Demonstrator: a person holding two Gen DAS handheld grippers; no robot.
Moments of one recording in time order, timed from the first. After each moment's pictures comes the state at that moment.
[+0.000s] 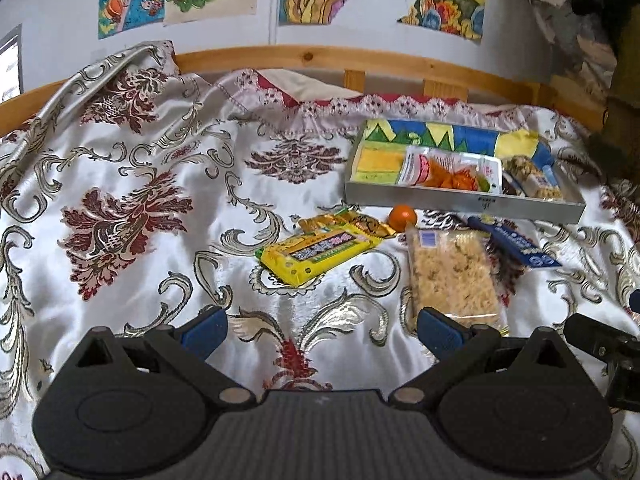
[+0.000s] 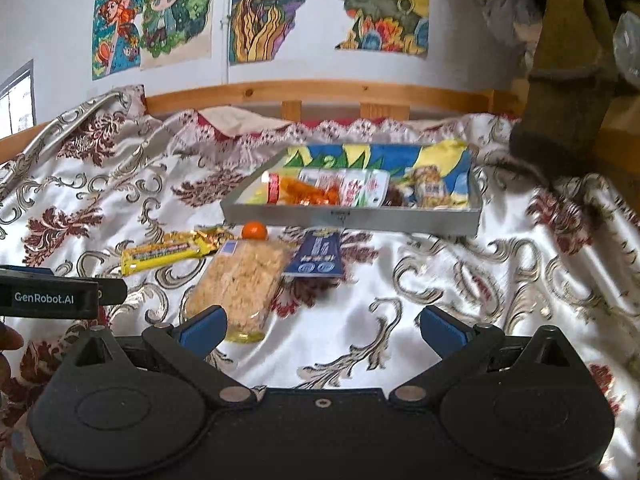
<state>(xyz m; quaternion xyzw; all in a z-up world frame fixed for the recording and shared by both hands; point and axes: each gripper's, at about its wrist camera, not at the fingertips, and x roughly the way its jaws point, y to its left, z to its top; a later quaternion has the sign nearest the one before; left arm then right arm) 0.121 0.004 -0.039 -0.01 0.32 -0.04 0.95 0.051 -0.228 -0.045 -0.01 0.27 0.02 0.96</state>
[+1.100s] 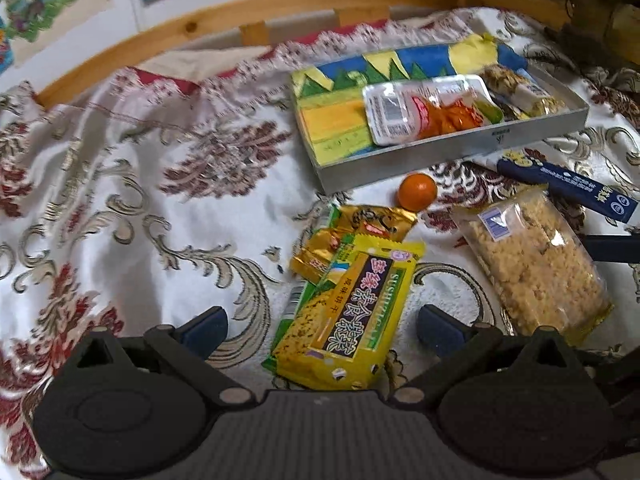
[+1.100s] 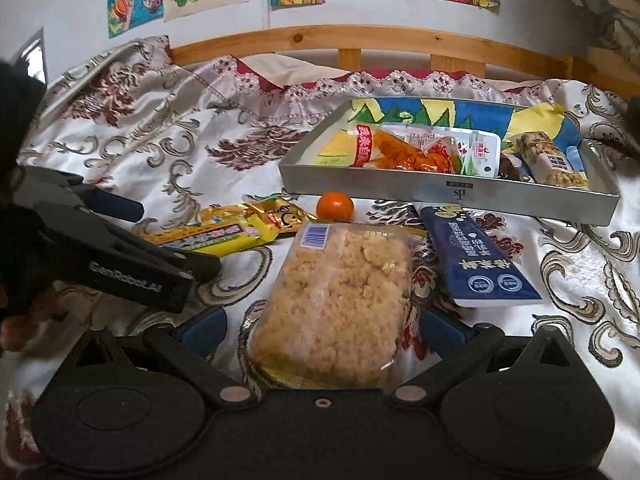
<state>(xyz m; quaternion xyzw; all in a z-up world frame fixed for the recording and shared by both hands) 0.256 0.019 -0.069 0.15 0.38 -0.19 0.89 0.148 -0.148 -0.092 -0.01 0.33 0.05 0.94</state>
